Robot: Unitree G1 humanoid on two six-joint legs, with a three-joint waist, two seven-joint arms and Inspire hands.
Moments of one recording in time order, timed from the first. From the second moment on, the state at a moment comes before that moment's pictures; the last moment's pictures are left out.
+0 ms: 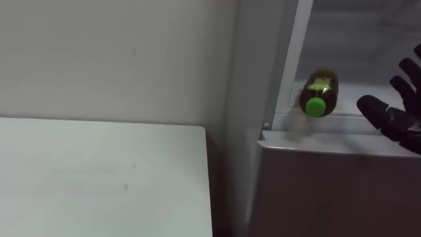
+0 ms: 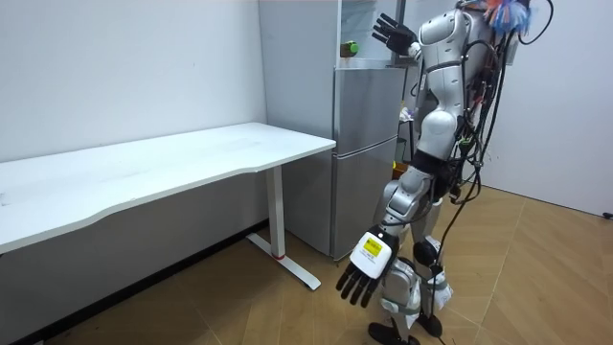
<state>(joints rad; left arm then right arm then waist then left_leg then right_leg) 0.36 0.20 0.23 1.04 0.25 0.04 0.28 -0.01 -0.52 -0.29 -0.43 0.95 -0.01 -0.10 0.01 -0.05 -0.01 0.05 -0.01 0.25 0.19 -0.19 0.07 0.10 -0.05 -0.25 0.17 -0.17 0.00</state>
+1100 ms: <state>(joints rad) 0.31 0.18 0.15 1.12 0.23 -0.05 0.32 0.29 -0.25 -0.28 0.03 1.19 -0.16 -0.14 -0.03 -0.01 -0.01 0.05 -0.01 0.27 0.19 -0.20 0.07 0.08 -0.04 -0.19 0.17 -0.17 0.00</state>
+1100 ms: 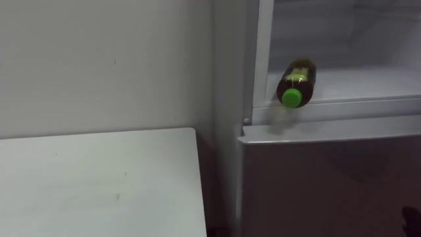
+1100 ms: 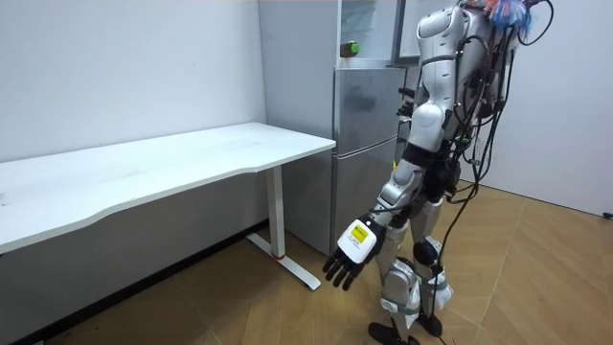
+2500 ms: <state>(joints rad) 0.31 0.26 0.26 1.05 0.16 -0.05 0.31 0.08 -0.60 -0.77 0.54 1.16 -0.20 -0.90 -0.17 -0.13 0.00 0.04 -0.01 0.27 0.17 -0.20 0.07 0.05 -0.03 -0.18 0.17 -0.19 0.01</state>
